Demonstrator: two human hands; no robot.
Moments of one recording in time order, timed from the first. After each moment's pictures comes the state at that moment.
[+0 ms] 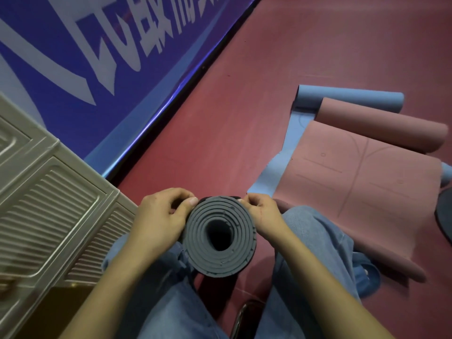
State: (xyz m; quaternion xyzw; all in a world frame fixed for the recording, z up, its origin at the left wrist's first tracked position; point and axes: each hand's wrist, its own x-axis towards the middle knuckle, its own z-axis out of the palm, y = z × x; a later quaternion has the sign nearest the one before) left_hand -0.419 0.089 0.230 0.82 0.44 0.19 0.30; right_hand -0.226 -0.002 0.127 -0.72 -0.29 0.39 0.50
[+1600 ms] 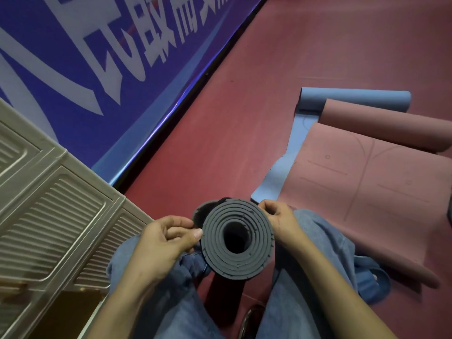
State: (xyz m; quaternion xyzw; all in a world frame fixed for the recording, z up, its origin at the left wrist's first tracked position) left_hand -0.425 0.052 0.226 0.62 0.53 0.18 0.55; right_hand -0.196 -0.032 0.112 -0.69 -0.30 0.39 0.53
